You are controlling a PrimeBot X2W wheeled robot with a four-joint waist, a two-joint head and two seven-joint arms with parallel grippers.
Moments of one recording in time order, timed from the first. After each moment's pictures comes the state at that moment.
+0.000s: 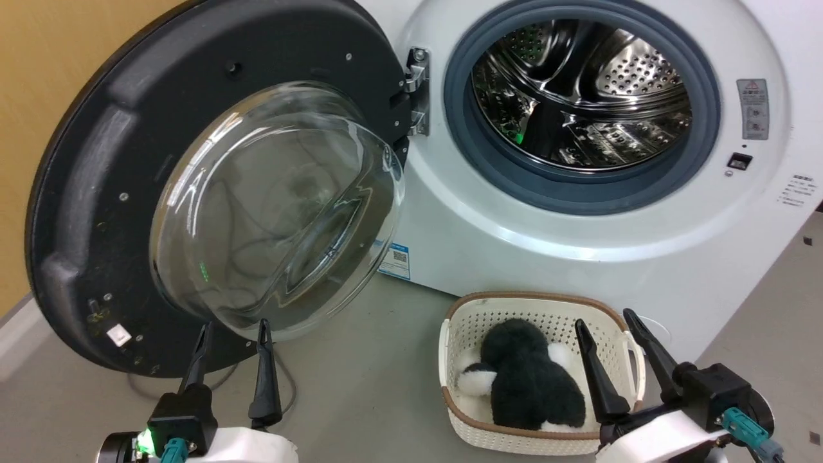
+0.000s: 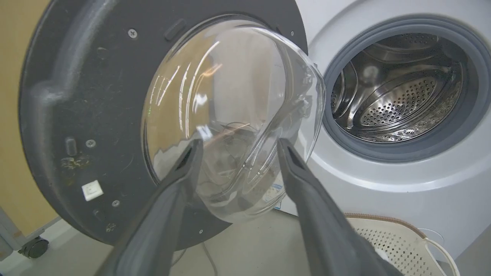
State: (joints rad) left arm 0.07 0.05 -0.04 -0.05 -0.07 0.10 -0.16; right arm 0.00 -0.05 0.11 0.06 0.13 0.13 -0.16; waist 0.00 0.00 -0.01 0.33
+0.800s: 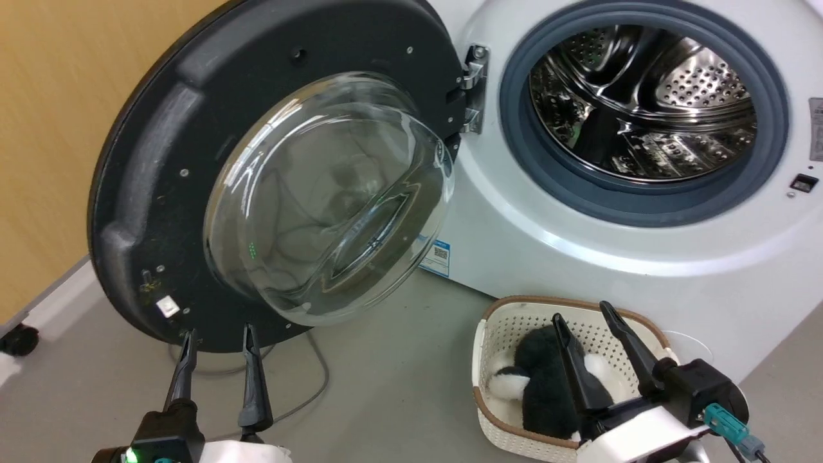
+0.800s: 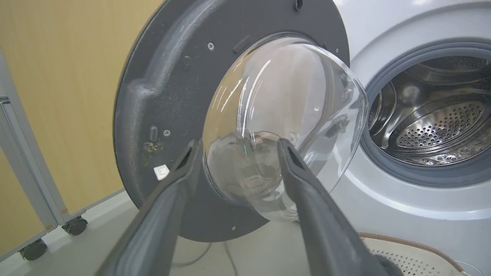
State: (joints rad) left arm 0.11 0.05 -0.04 -0.09 -0.10 0.15 -0.21; right arm -0.04 -0.05 0.17 0.11 0.16 0.13 -0.21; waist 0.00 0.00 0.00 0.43
